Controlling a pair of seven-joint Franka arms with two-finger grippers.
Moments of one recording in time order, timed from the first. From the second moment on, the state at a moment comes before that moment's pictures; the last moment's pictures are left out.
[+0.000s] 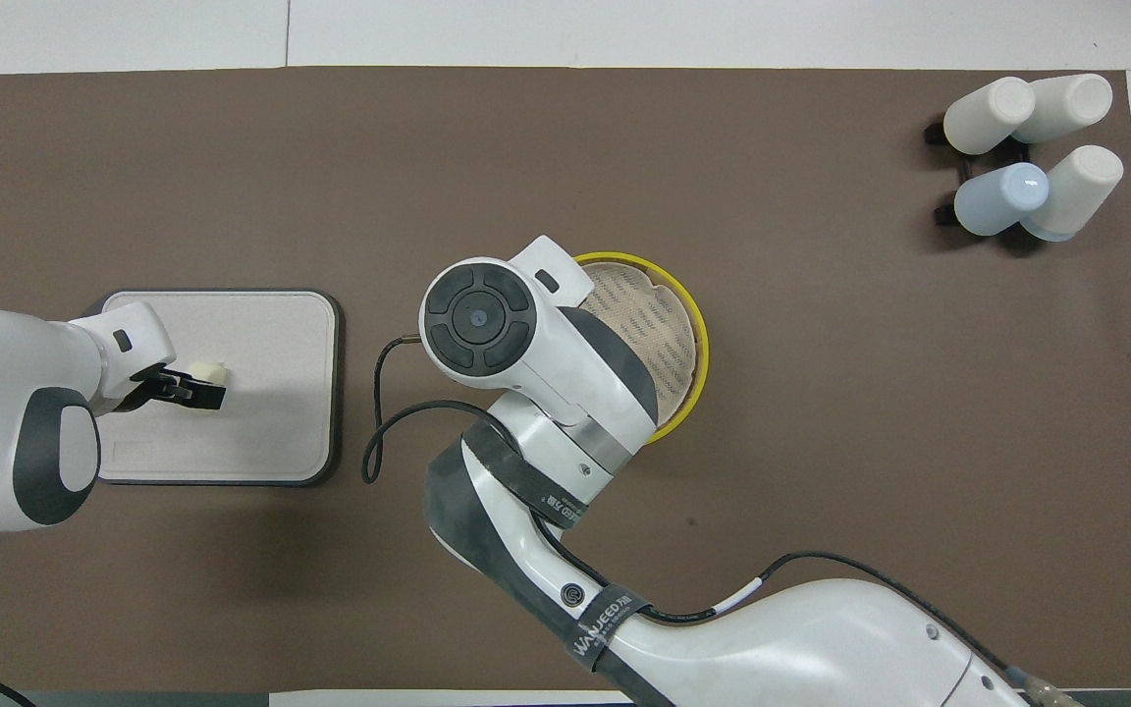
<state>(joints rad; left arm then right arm) 0.01 0.05 0.03 -2.33 0.00 2.42 0.40 0.59 0.51 0.15 -1.47 -0.14 2.09 0.80</state>
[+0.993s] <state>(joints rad) -0.03 0.08 0.02 -2.17 0.00 2.17 0.36 0.58 0.46 0.15 -1.58 -0.13 2.17 0.80</state>
